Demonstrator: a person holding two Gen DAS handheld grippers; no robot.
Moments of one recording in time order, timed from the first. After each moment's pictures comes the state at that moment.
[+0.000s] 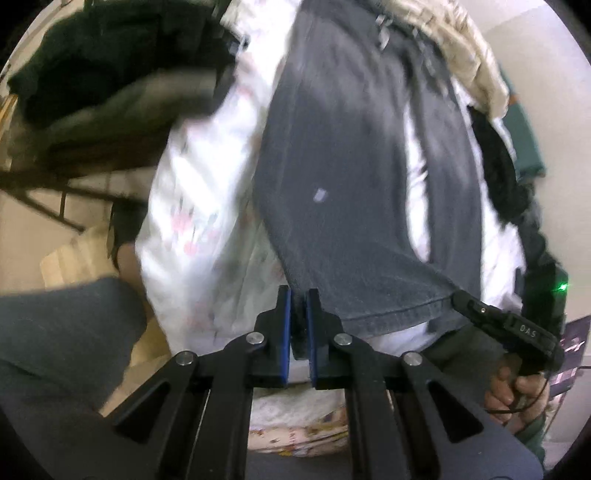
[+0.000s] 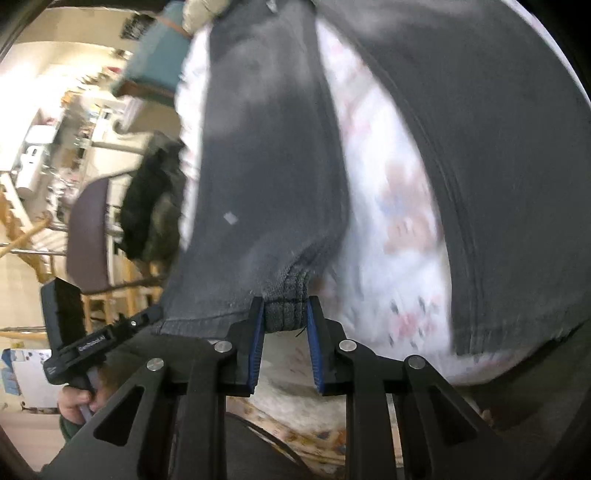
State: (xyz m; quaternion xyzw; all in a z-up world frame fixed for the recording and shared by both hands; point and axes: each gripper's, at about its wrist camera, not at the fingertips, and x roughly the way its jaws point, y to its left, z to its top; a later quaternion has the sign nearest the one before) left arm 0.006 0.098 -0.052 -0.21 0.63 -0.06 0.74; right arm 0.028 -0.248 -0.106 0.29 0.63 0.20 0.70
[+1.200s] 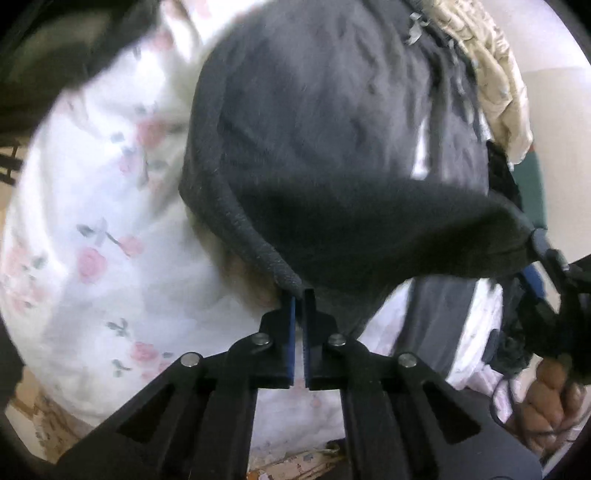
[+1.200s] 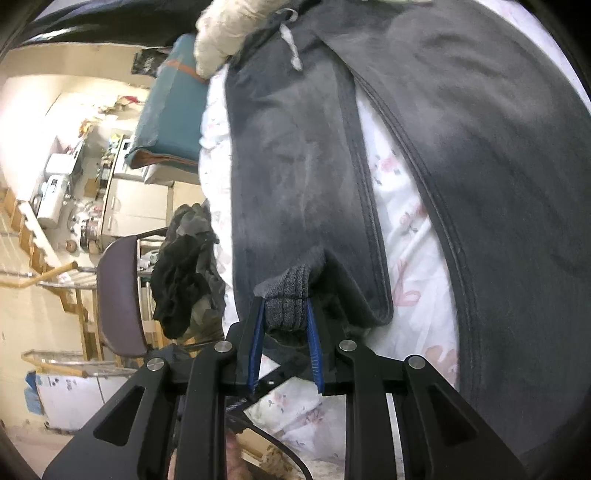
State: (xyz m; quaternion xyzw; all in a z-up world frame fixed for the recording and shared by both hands) left arm 0.088 0.028 -0.141 -0.33 0.64 -0.04 0.70; right arm 0.171 -0.255 -0.084 0.33 0.59 0.22 0.70
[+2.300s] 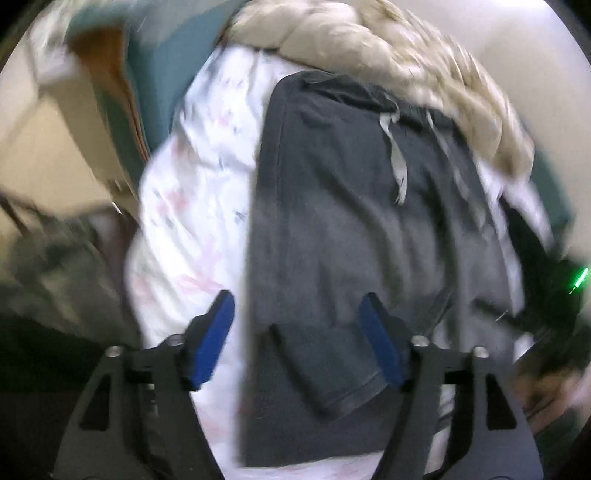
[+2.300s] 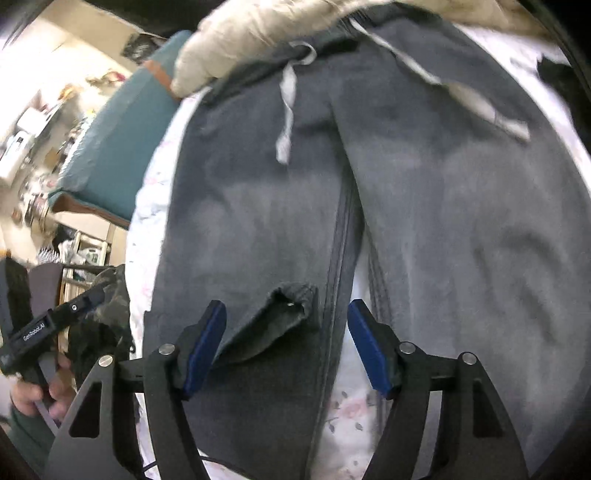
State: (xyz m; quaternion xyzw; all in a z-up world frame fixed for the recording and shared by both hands) left arm 0.333 0.077 -0.070 -0.07 0.54 -0.05 0.83; right arm 0.363 -0.231 -0.130 0.18 0.56 0.19 0.78
